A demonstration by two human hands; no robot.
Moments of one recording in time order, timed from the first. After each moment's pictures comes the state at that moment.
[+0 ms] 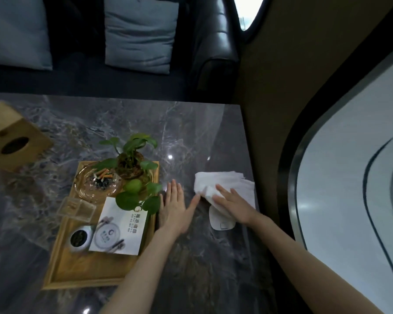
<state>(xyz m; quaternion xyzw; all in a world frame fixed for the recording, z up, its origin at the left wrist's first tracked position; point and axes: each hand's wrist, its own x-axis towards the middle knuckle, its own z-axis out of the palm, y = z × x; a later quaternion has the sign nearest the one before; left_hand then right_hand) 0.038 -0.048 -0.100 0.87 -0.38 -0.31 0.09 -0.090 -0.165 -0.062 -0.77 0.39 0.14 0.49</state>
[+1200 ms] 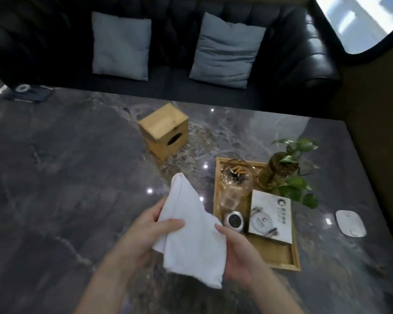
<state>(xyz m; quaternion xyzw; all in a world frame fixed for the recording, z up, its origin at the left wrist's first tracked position) 0.260 0.273 0.046 0.59 -0.11 -0.54 0.59 0.107 0.148 -0.014 -0.20 0.36 0.07 0.91</state>
